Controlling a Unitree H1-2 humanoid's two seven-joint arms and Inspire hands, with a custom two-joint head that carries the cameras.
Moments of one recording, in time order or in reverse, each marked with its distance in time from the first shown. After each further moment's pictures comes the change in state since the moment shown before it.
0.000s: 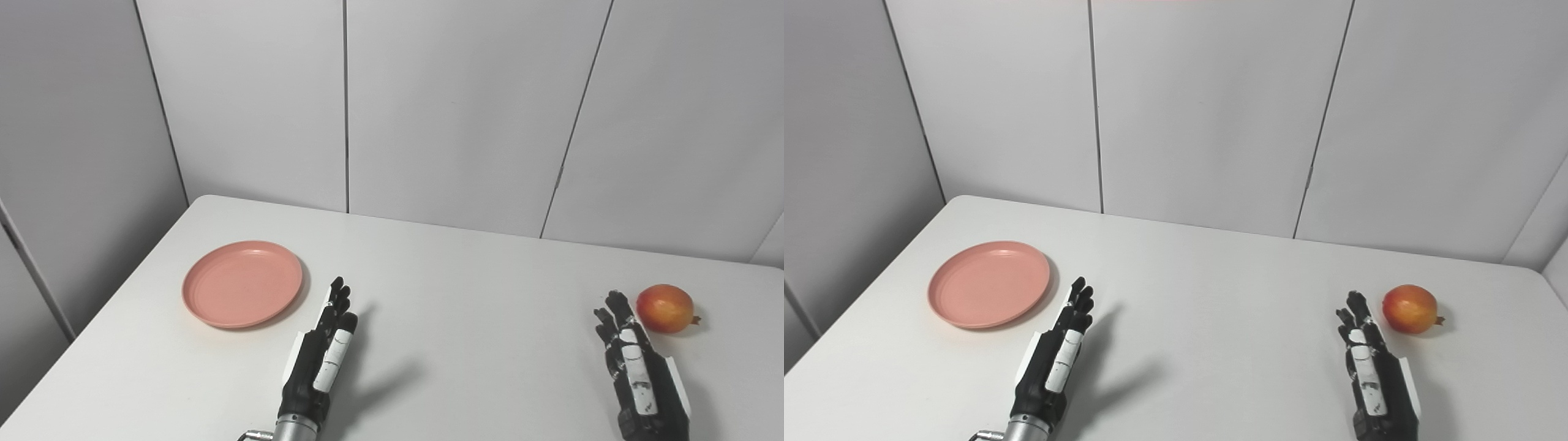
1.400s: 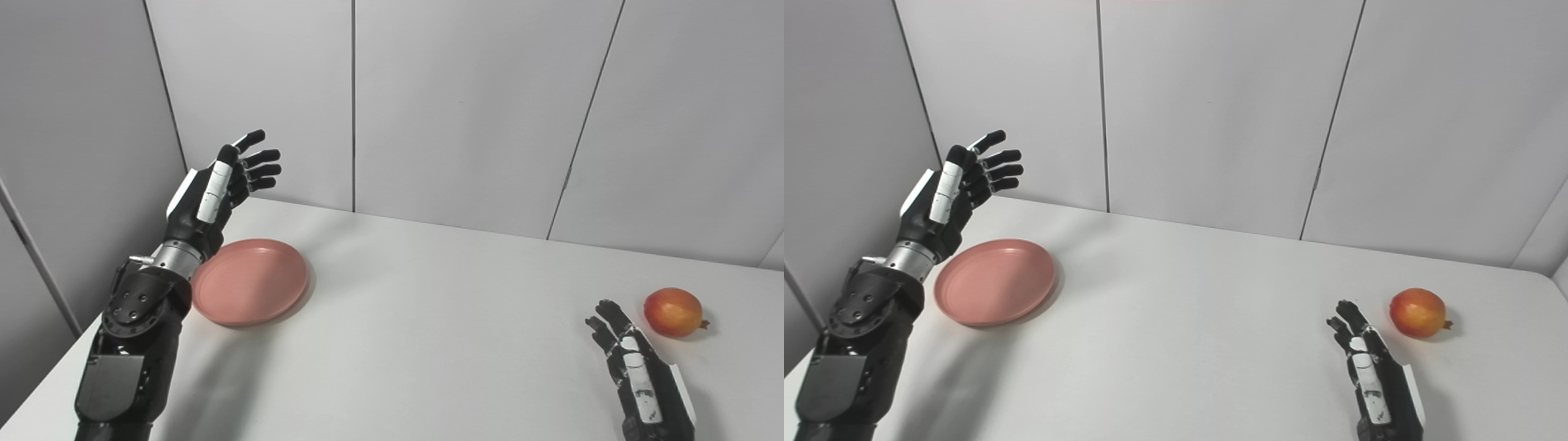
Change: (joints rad) left arm -0.462 0.490 0.318 0.166 -0.312 0.153 -0.195; right arm 0.015 -0.011 0.010 -0.018 -0.001 0.016 -0.001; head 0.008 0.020
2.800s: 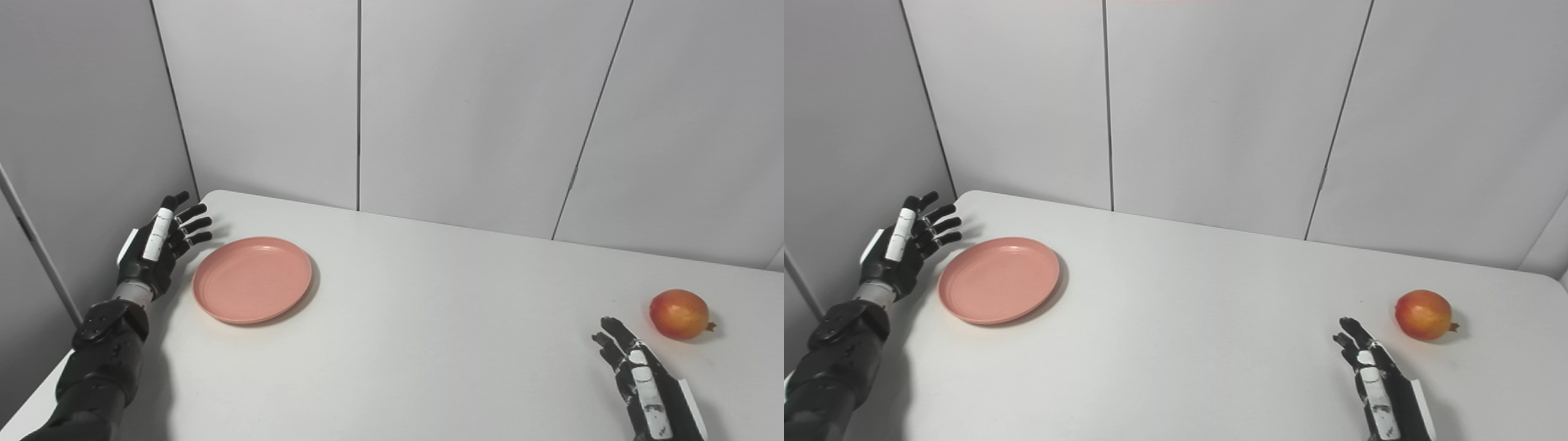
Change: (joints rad) left arm -0.170 0.104 0.078 1.040 -0.096 -0.469 -0.201; right arm 0.042 -0.015 -0.001 -0.061 -0.009 0.061 -0.002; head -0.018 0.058
